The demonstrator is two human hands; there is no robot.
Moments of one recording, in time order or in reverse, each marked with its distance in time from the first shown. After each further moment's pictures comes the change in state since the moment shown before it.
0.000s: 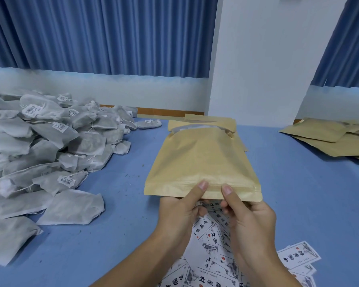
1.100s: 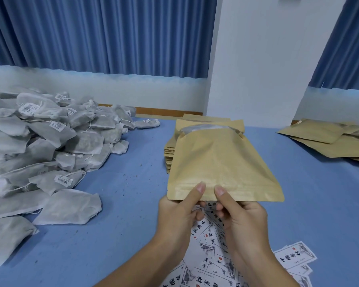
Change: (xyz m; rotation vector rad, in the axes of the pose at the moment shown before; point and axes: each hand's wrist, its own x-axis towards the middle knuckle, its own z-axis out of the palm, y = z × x) left_hand 0.000 -0.012 -0.002 0.020 0.080 -0.010; right_hand 0.001 -0.003 0.004 0.032 -0.045 0.128
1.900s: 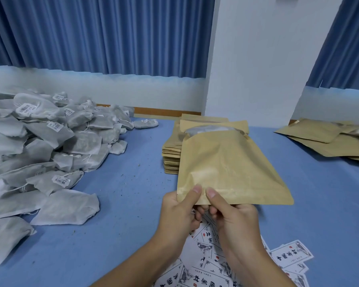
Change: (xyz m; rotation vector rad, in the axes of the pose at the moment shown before) left_hand -0.004 0.006 0.003 0.159 -0.054 -0.024; right_hand -0.003 0.002 0.007 0.027 -0.053 0.028
